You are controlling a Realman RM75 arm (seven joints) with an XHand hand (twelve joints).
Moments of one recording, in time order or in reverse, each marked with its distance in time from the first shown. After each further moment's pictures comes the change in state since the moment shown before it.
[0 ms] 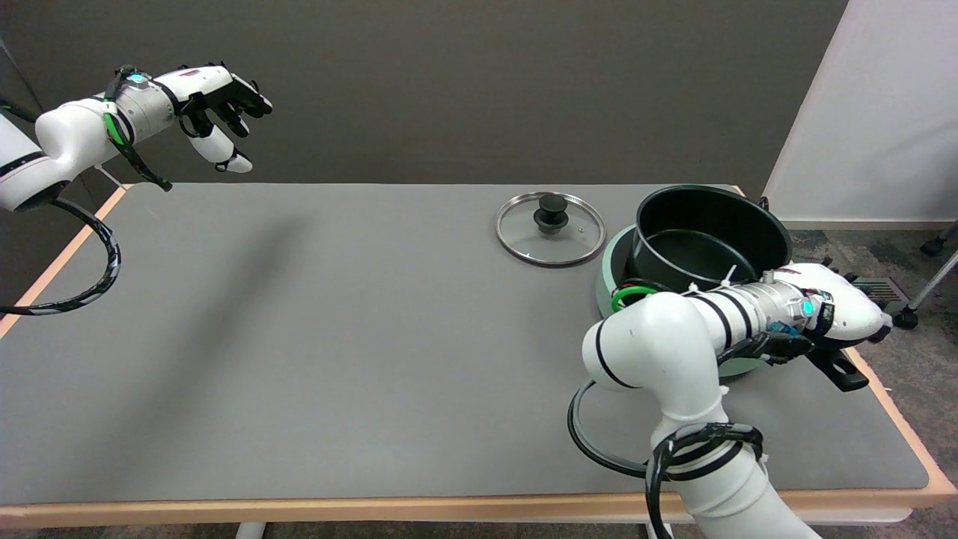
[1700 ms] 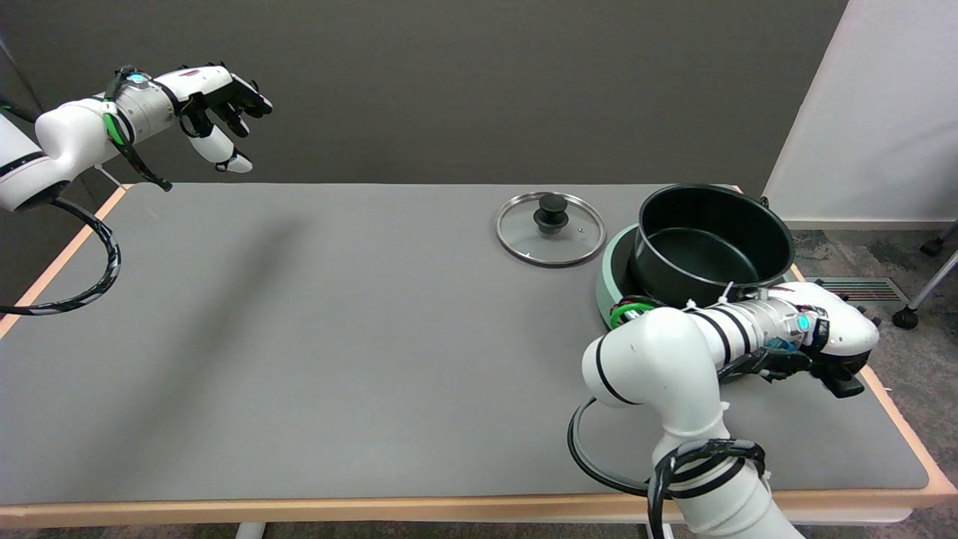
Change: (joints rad) arm -0.045 -0.015 -0.001 0.011 0.014 0.002 -0.034
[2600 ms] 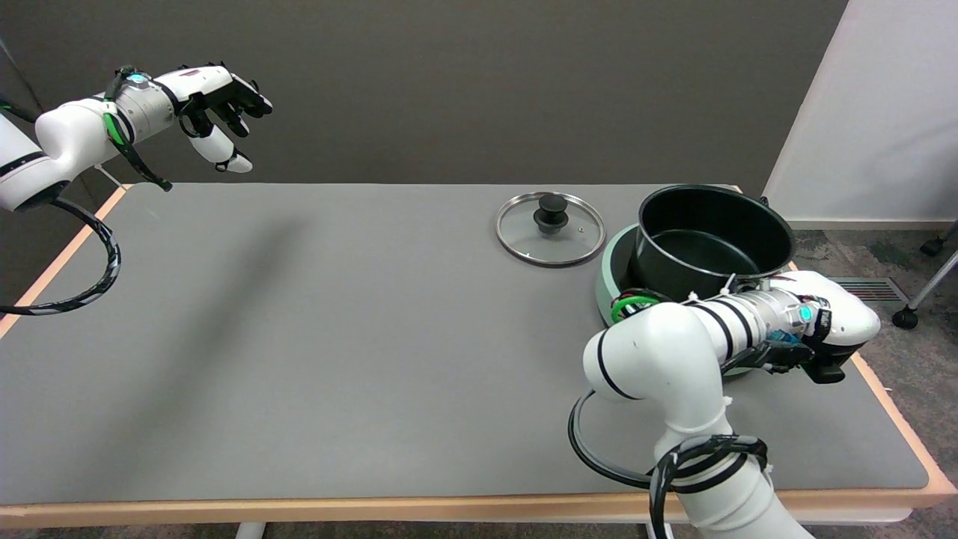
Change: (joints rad) arm 0.017 0.016 -0.017 0.016 0.000 0.000 -0.007
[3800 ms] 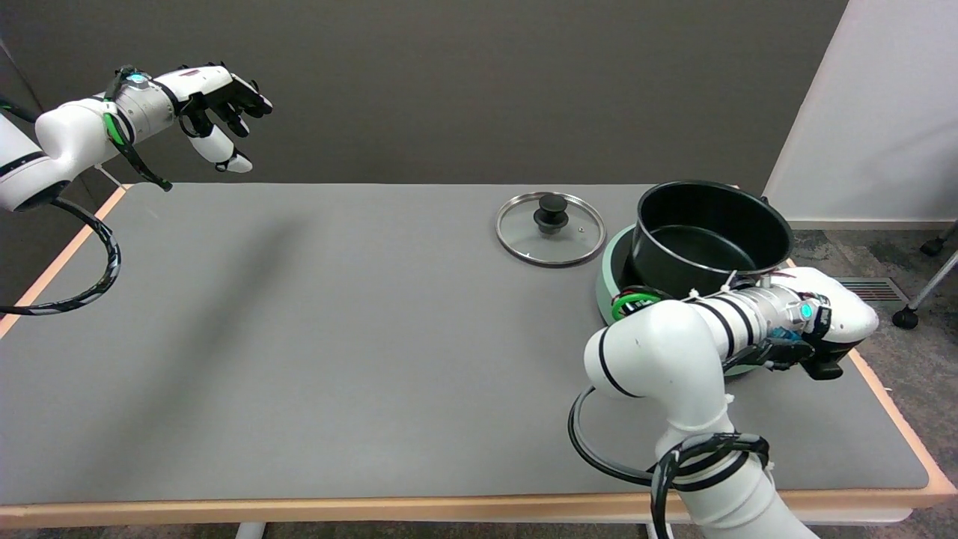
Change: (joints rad) arm 0.007 0.007 -0.005 0.008 0.010 0.000 0.015
